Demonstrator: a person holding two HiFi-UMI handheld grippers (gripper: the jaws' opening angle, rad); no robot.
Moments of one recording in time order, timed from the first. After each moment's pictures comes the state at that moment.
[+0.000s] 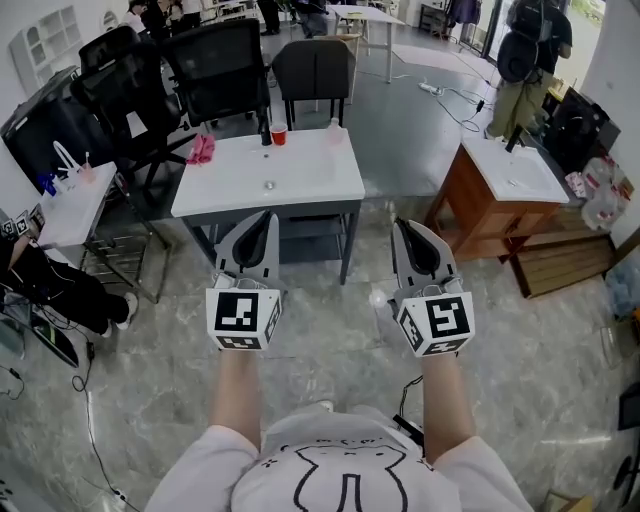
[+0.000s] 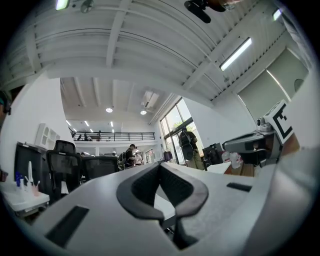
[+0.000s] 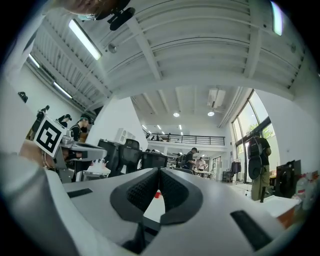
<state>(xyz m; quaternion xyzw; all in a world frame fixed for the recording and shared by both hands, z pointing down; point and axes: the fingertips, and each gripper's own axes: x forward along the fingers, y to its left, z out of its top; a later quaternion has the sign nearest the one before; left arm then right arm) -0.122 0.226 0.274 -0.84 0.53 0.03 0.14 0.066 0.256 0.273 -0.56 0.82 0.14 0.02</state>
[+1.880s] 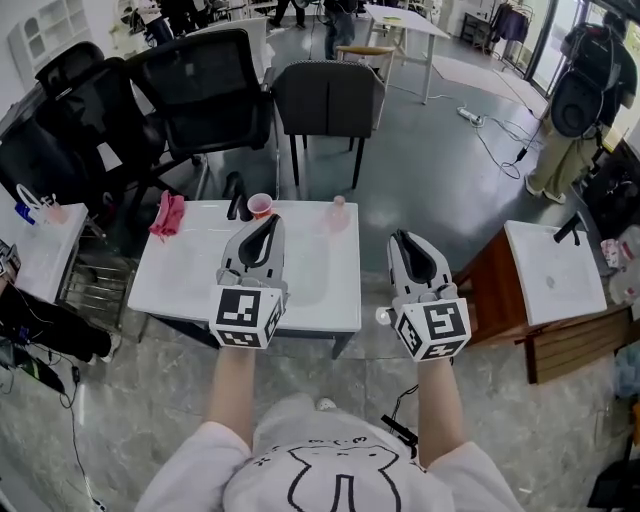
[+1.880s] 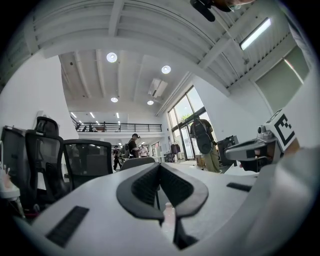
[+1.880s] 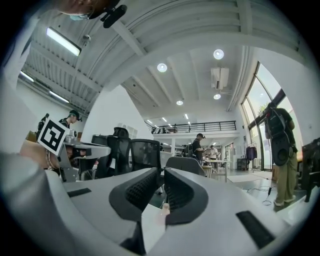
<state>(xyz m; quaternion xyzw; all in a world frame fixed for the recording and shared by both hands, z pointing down) -0.038 -0.244 0.302 -0.82 0.56 0.01 0.10 0.149 -0.231 0.316 -0.51 0.86 0.08 0.01</state>
